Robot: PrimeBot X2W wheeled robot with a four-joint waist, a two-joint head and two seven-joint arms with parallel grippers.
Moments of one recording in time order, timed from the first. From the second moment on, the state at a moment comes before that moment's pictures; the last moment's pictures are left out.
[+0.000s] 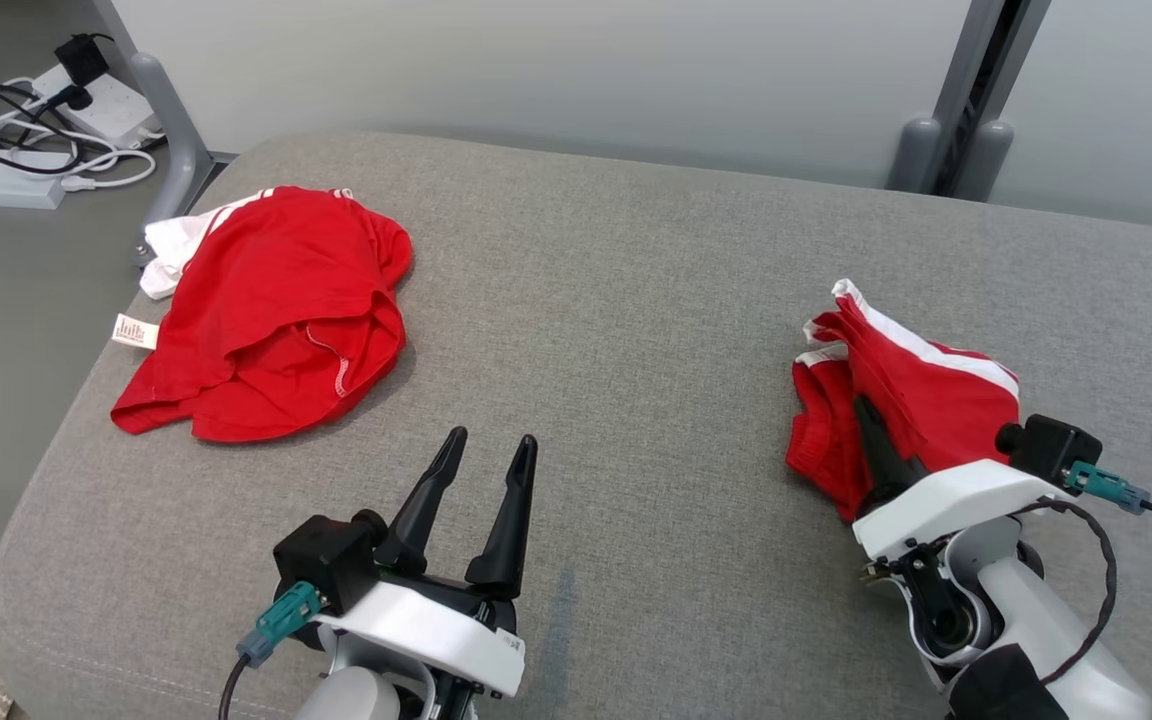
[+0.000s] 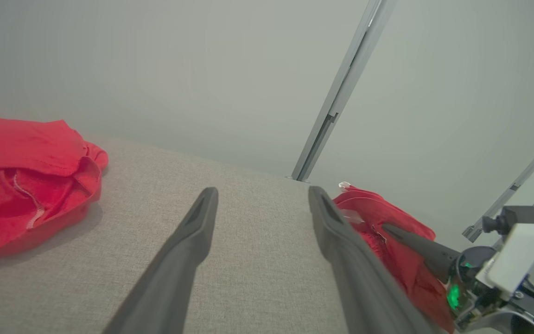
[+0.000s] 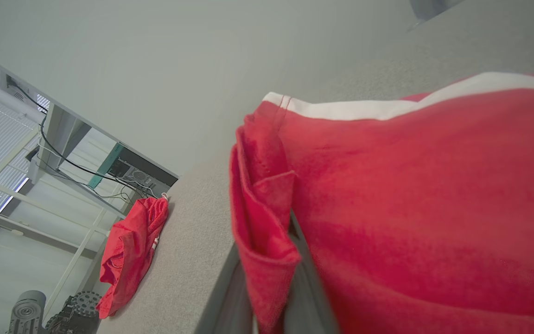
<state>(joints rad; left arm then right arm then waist) -0.17 0.05 -0.42 0.24 -0.55 -0.03 -0.26 -0.49 -0.08 0.36 0.76 0.99 0.13 -0.19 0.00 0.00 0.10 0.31</state>
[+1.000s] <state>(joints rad) -0.15 0.05 -0.40 0.24 -0.54 -0.03 -0.26 -0.51 -0.08 0.64 0.67 1.06 0.13 -0.17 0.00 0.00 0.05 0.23</state>
